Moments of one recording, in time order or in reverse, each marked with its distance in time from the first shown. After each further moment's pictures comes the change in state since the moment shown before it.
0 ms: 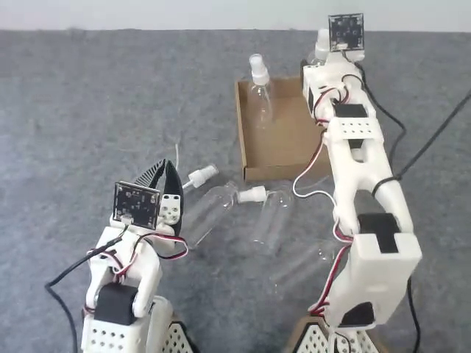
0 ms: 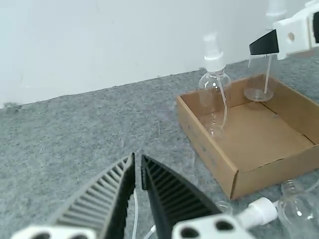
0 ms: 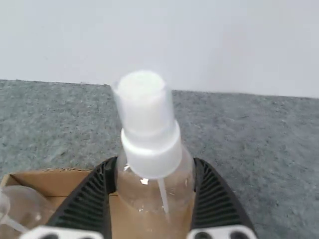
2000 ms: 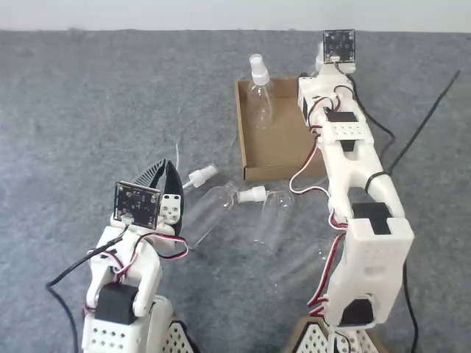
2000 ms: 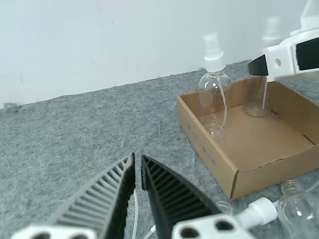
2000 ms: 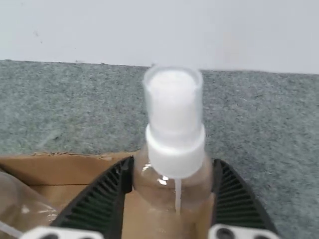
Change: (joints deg) left arm 0.0 0.0 0.0 0.0 0.0; right arm -0.4 7.3 0.0 -4.7 -0.9
